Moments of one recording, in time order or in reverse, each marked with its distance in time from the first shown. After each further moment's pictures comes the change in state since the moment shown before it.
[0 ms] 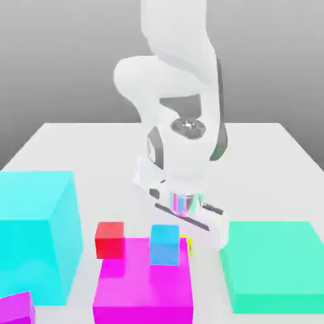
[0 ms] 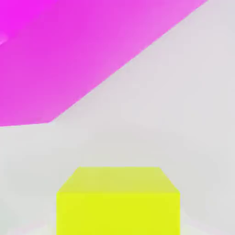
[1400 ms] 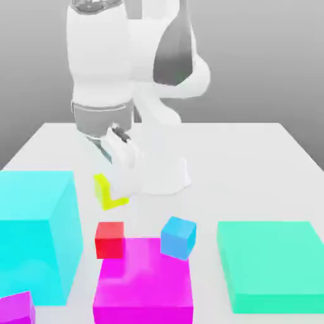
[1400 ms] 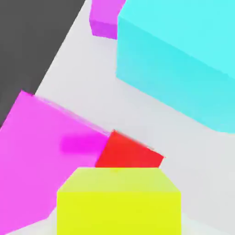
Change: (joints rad) arm -0.243 -0.436 -0.102 0.293 0.169 -0.731 -0.073
